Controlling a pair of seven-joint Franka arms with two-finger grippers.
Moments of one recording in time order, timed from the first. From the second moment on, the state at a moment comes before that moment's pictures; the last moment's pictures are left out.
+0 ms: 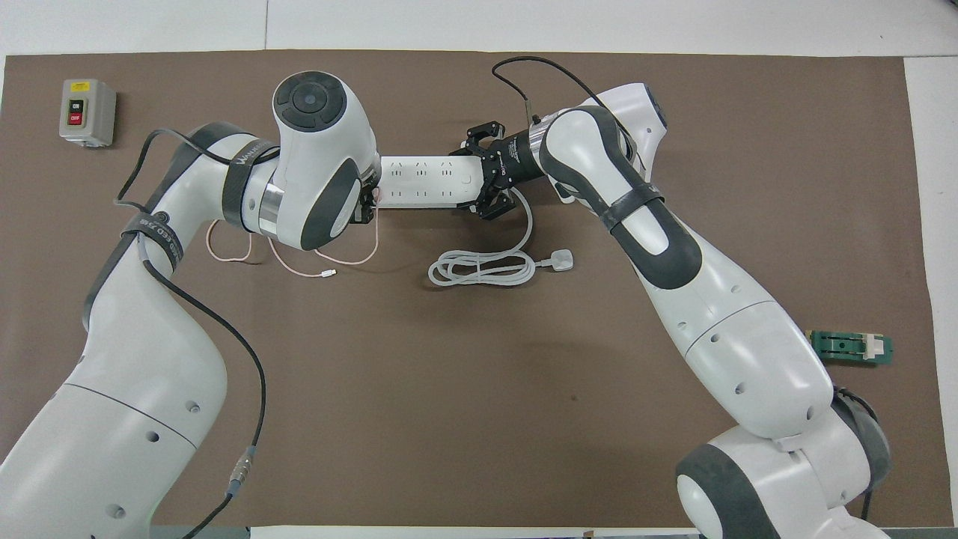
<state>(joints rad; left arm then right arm) -0.40 0.60 -0.04 -1.47 0.08 2.07 -1.96 0.24 1.06 0.15 -1.02 0.95 2.04 1.32</state>
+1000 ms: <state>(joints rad) -0.31 0.36 -0.04 -1.53 0.08 1.82 -1.27 0.27 1.06 0.15 -1.03 0.95 2.08 1.33</state>
